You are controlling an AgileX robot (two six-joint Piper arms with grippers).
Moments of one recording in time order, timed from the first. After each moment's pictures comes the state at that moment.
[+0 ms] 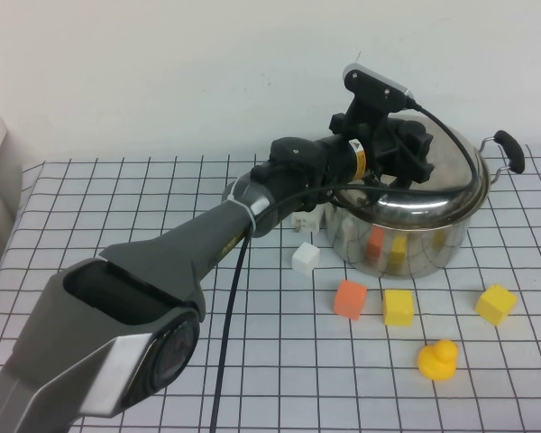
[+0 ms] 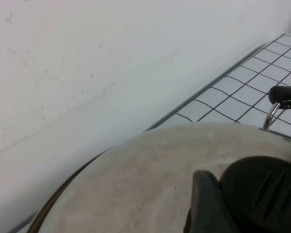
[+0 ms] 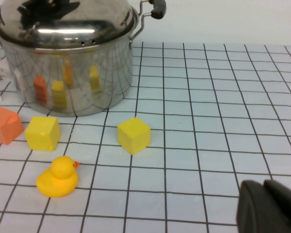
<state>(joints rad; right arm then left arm) 0.02 -0.01 0.02 -0.08 0.41 0.03 -0.58 2.59 -2.28 1.62 -0.27 -1.59</state>
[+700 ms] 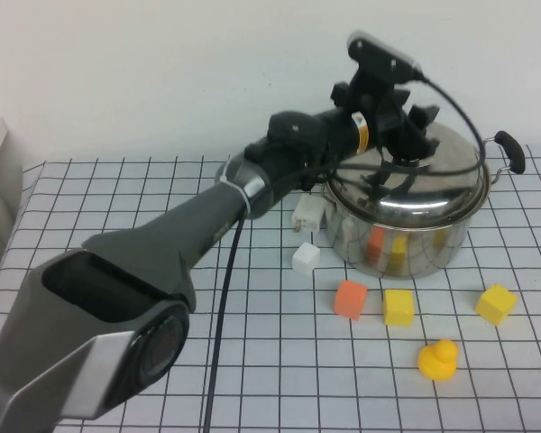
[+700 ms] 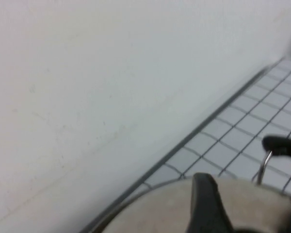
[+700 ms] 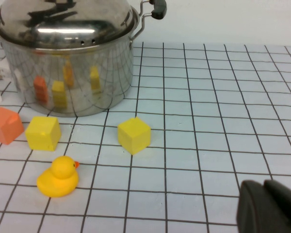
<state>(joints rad) 0.02 -0.01 0.02 -0.08 0.41 0.03 -0.58 2.52 -2.28 1.69 -0.25 -1.61</state>
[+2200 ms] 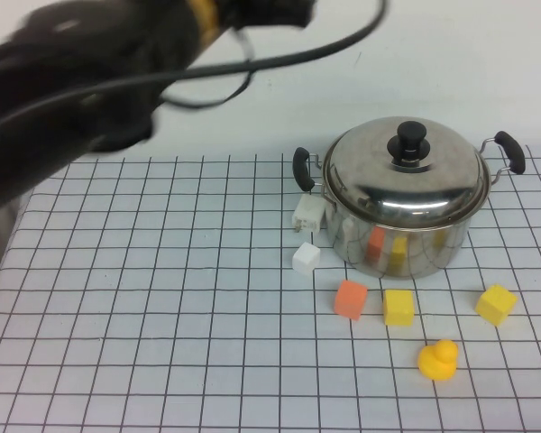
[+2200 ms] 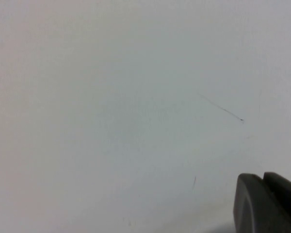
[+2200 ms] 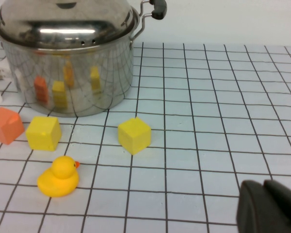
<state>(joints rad) 0.02 -0.01 0.02 -0.08 0.41 0.03 -0.56 1.58 -1.48 1.61 0.18 -1.52</state>
